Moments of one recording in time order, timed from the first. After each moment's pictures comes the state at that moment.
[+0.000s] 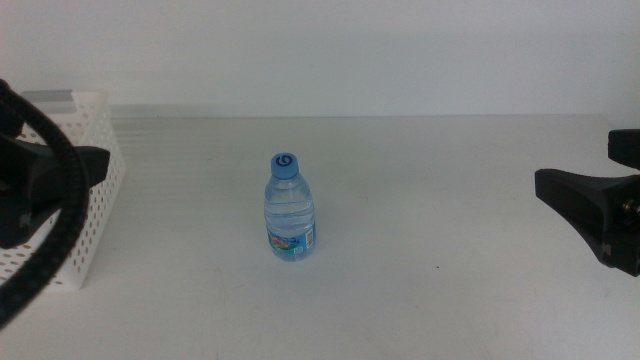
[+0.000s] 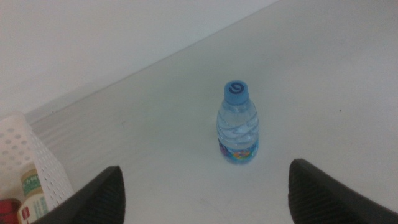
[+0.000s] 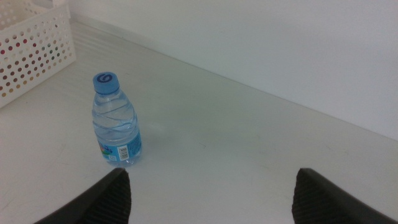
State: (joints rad) left arm -0.16 0.75 -0.98 -0.38 0.82 0.54; right arm 0.50 0.76 -0.73 -0.03 0.40 0.00
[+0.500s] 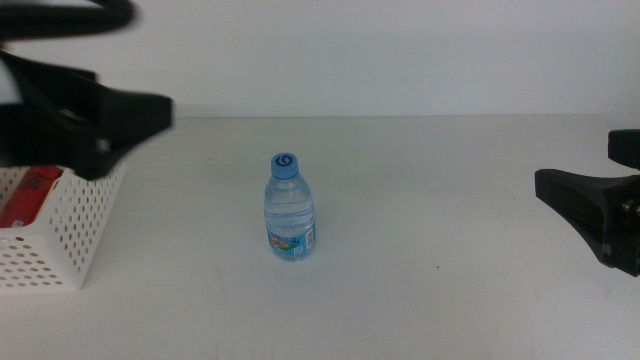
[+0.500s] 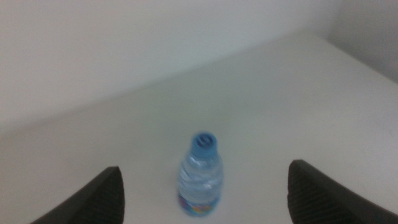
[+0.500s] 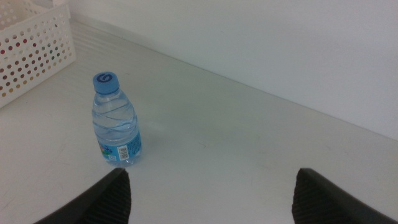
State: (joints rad) left arm -0.16 0.89 -0.97 -0.65 0.66 0.65; right arm 0.50 0.76 -0.73 -0.03 0.40 0.00
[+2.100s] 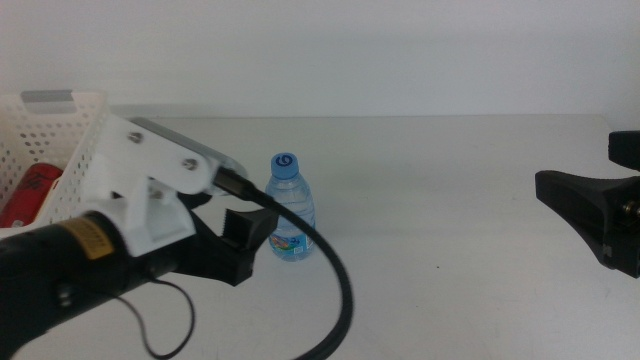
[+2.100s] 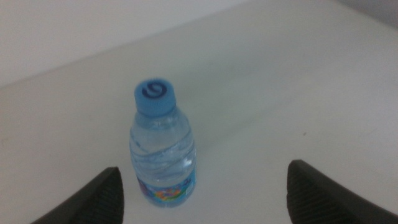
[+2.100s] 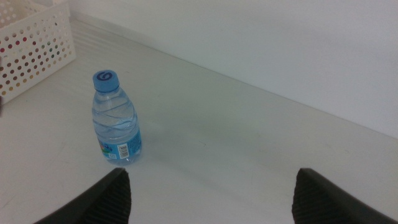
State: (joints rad) left arm -0.61 1.04 -0.59 -0.32 0.02 0.28; right arm 0.50 0.75 -0.73 -0.03 0.40 0.00
